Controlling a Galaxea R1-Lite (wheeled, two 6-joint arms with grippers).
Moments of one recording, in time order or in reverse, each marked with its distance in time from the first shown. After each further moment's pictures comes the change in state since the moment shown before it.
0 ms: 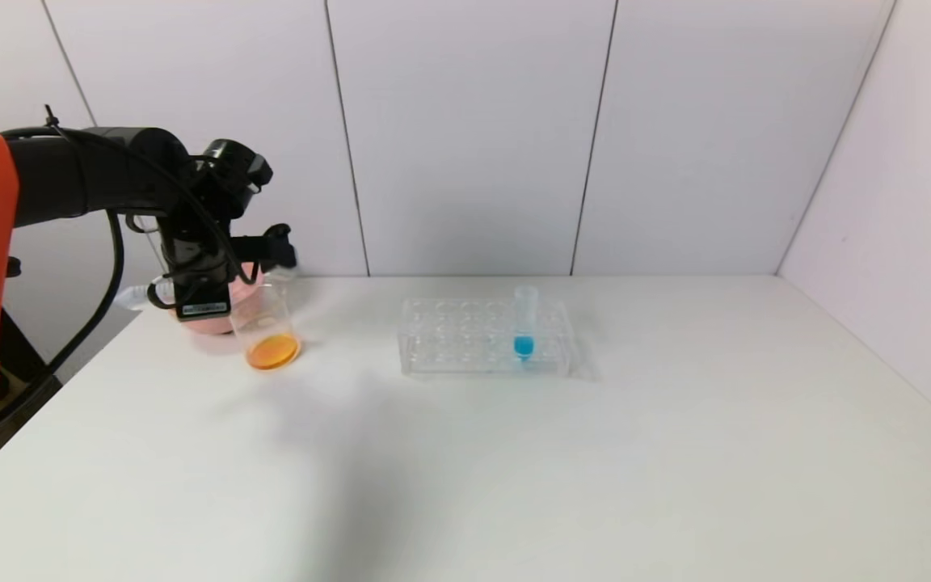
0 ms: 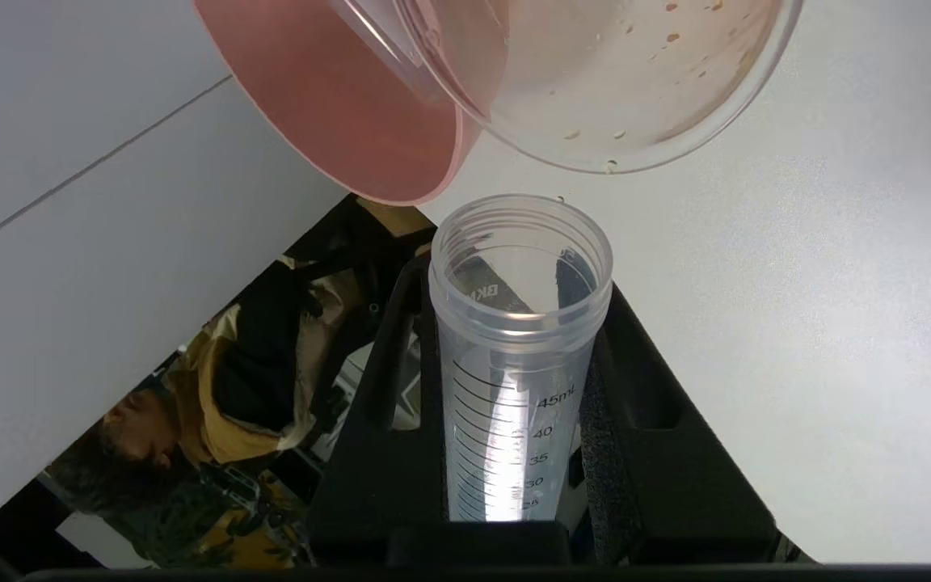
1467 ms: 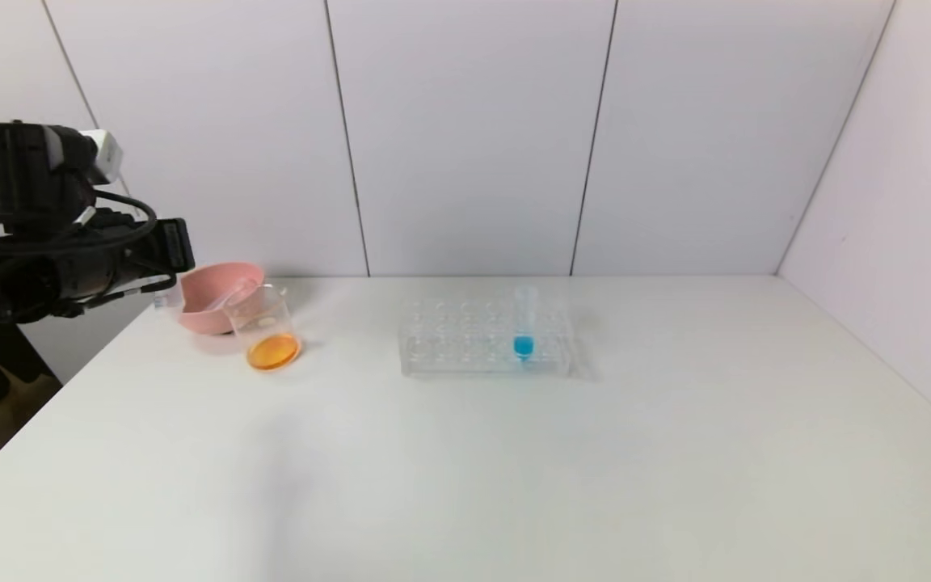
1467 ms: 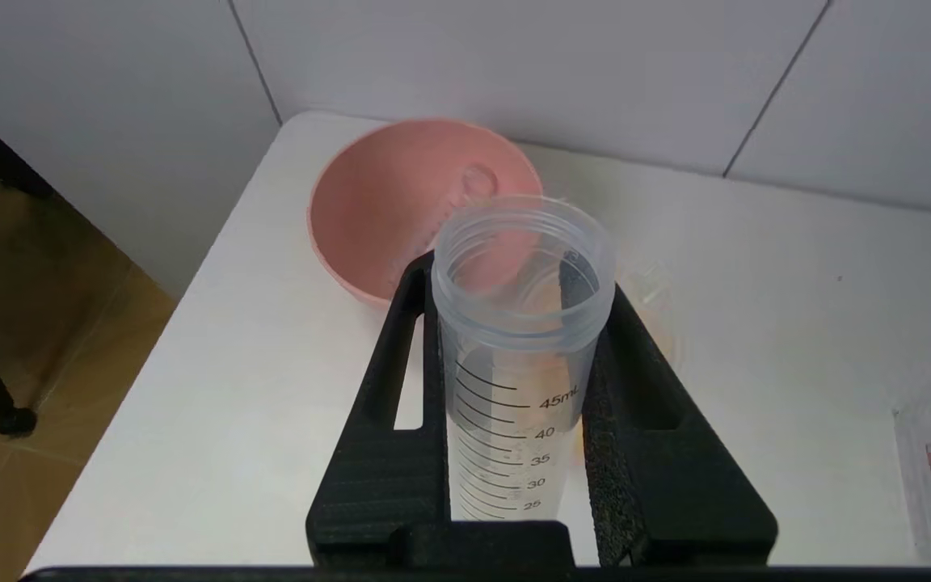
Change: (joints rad) left arm 0.085 -0.521 0.998 -1.257 -0.274 -1.177; right arm 0.000 0.000 0.000 0.000 0.000 0.000
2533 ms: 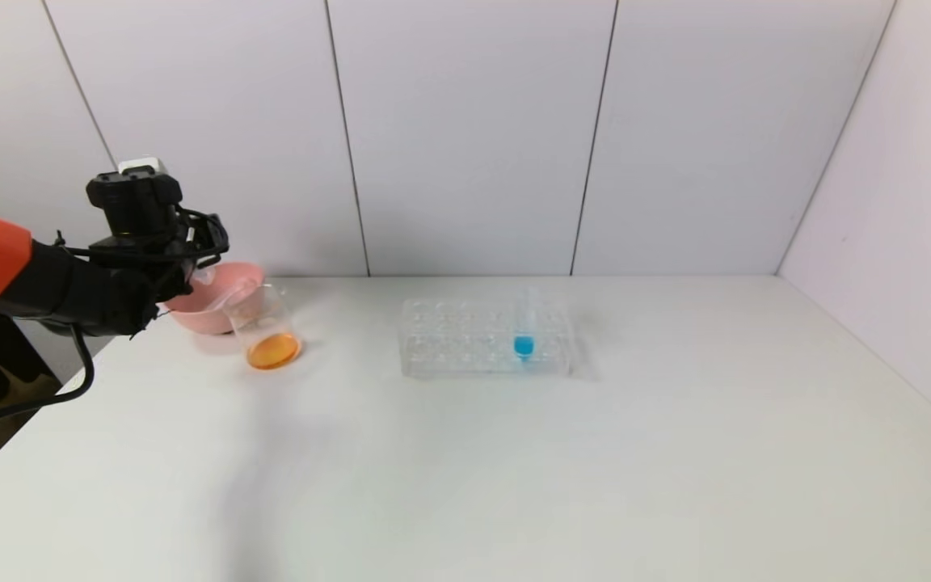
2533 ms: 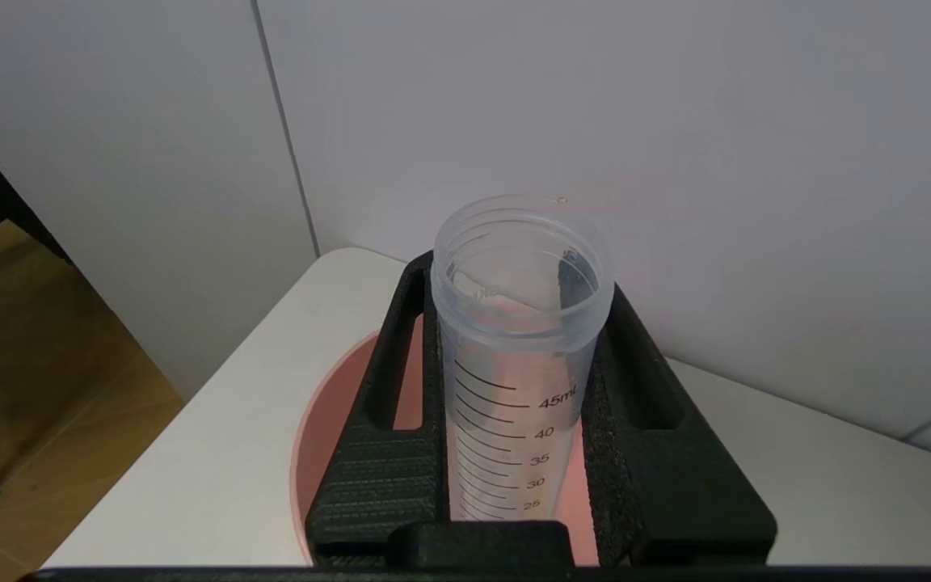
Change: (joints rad) left arm 0.091 0.512 -0.330 -0.348 0.088 0.003; right arm 0.000 0.000 0.000 0.000 0.000 0.000
